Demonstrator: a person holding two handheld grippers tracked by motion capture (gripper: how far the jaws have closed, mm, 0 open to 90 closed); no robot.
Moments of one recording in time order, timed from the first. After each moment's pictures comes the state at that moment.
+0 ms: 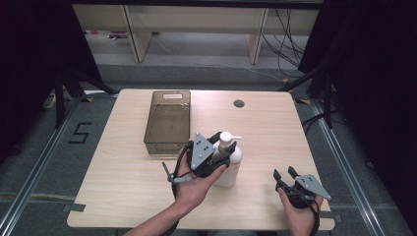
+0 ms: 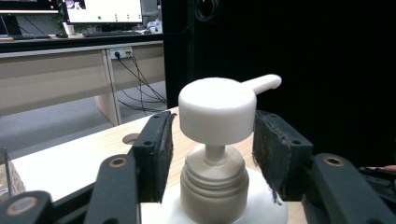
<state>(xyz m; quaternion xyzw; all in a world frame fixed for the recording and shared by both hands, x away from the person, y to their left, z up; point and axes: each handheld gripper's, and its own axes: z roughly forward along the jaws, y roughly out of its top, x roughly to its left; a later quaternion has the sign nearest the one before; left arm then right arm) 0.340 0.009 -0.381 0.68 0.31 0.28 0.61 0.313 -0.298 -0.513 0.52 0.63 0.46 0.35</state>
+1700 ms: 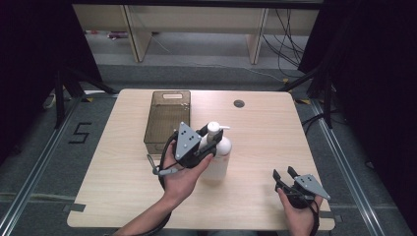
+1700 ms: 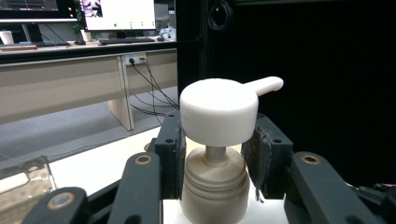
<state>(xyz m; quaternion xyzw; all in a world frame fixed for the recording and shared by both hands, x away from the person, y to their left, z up) 0.346 0.039 -0.352 0.66 0.32 0.29 0.61 0.313 -0.298 -0.513 0.51 0.64 0.46 0.35</state>
